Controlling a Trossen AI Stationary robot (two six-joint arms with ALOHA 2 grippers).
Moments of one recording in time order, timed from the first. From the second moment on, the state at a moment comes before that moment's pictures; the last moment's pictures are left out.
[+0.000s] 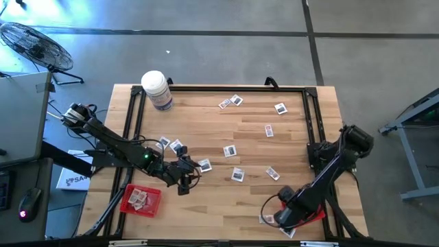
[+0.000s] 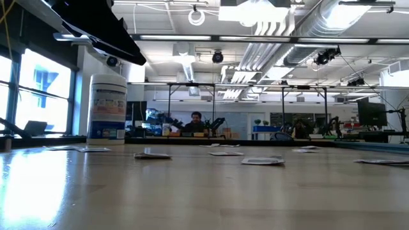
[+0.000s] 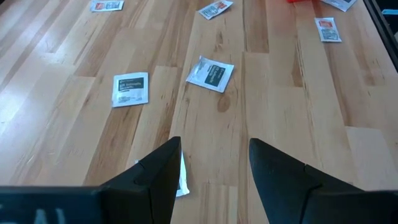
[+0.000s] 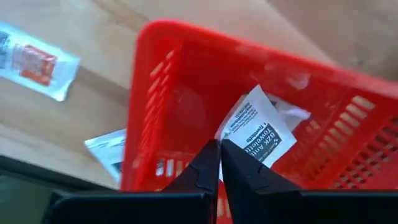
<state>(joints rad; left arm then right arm) -0.50 1.33 0.81 -0.18 -0.48 -0.39 0.86 1.74 1.11 -0.94 -0.24 1.84</state>
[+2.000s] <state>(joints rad) -0.50 1.33 0.81 -0.18 -0.48 -0.39 0.92 2.02 1.54 -0.93 -0.08 1.00</state>
